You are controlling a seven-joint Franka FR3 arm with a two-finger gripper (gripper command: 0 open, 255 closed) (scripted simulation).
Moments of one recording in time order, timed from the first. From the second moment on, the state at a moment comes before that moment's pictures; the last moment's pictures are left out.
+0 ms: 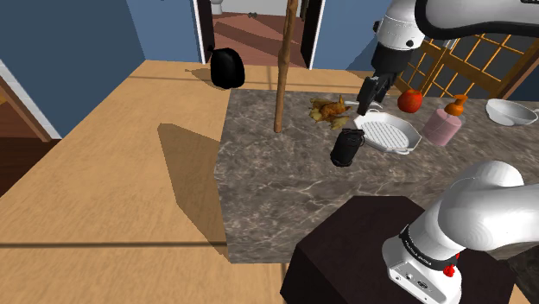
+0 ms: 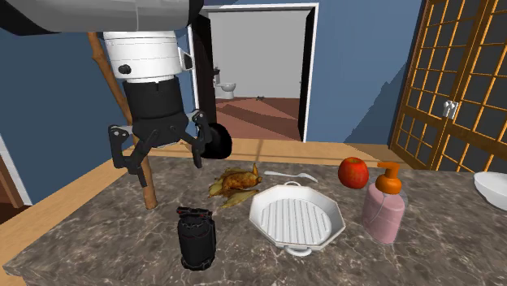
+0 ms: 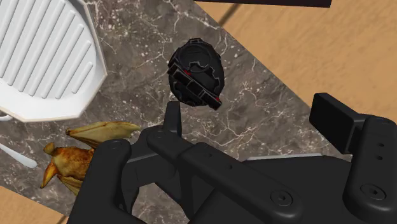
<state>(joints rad) 0.02 -0.81 0.02 -2.44 -0.04 1.64 -0.05</state>
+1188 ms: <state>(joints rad) -0.04 -0.29 -0.27 -2.21 -0.12 1.84 -0.42</state>
